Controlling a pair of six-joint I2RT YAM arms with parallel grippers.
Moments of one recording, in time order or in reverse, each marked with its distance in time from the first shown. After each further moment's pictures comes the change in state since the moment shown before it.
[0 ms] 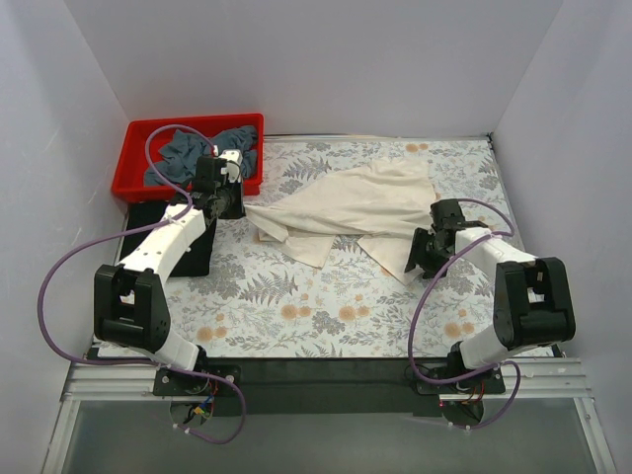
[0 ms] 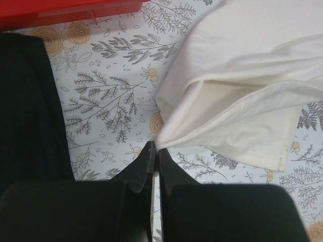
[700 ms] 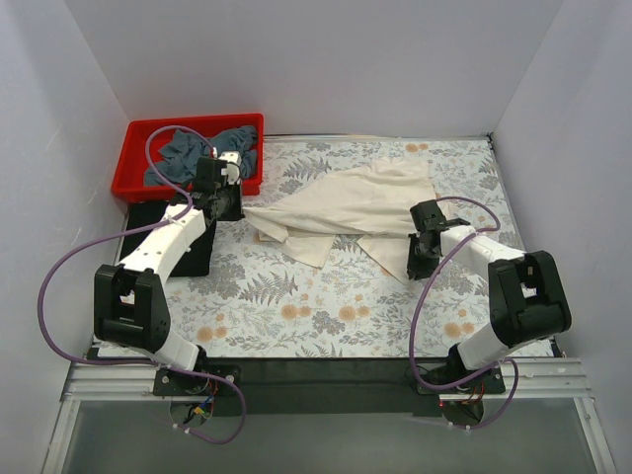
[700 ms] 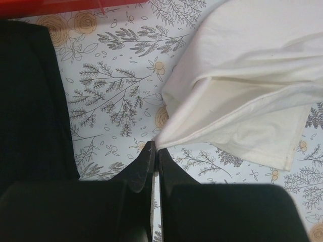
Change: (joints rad) left arm 0.000 0.000 -0.001 -0.026 -0.023 -0.007; right arm 0.147 0.029 0.027 -0.048 0.179 0.030
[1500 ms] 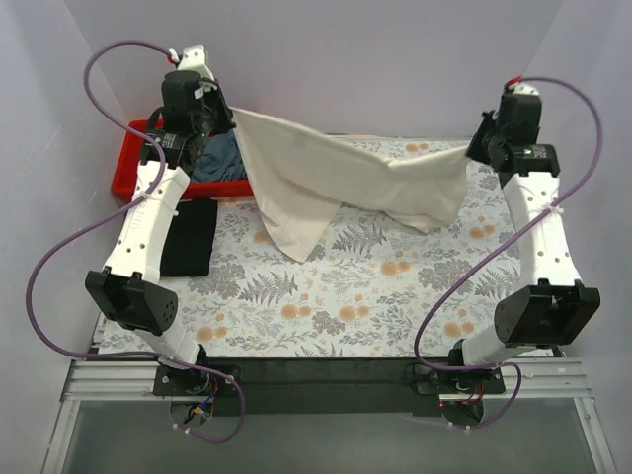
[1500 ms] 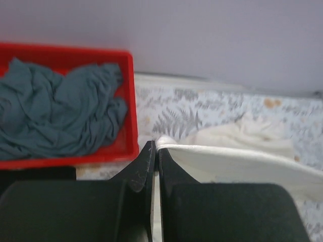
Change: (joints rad) left arm -0.005 0.123 0.687 -0.117 -0.085 -0.121; right arm -0.273 -0.027 0.740 -0.113 0.049 -0.153
